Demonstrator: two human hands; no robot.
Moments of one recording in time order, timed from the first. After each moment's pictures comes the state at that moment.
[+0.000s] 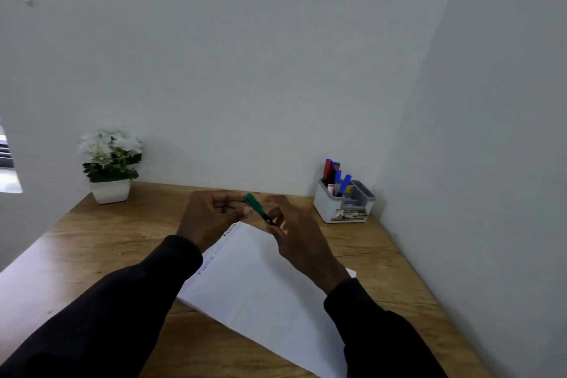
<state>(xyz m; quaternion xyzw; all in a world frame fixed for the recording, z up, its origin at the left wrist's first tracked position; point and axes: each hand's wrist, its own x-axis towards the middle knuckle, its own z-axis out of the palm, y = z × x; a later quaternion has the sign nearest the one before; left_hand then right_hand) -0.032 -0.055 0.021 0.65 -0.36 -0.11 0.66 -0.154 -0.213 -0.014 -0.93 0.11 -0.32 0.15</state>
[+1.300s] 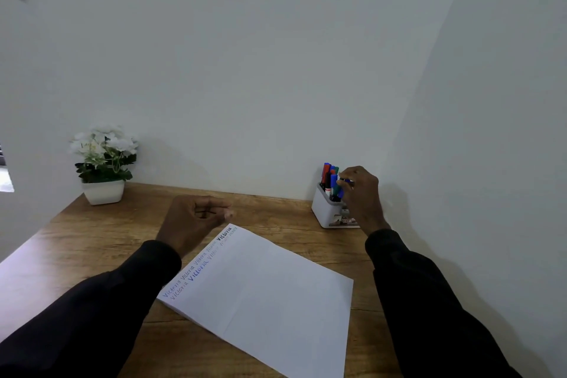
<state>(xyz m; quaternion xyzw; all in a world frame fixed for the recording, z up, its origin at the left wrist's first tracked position) -0.009 -0.050 0.013 0.67 -0.35 -0.10 0.64 -0.166 -0.385 0.031 -0.85 0.28 -0.43 0.13</state>
